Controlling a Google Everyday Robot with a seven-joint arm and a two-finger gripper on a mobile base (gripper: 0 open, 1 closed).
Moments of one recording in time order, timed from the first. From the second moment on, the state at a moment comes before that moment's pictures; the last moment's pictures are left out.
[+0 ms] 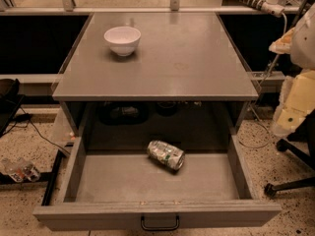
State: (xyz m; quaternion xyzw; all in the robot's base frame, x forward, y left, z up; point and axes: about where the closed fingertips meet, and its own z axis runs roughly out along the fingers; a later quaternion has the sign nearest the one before) arm 0.438 -0.217 0.976 -0.60 0.78 -0.03 0.16
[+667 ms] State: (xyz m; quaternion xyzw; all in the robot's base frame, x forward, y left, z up) arm 0.435 -0.206 0.955 -0.60 0.78 -0.03 0.16
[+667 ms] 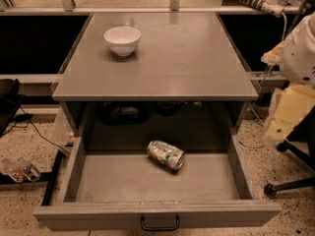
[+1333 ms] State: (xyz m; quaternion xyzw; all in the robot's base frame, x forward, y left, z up) arm 0.420 -0.161 0.873 -0.62 0.76 0.02 0.18
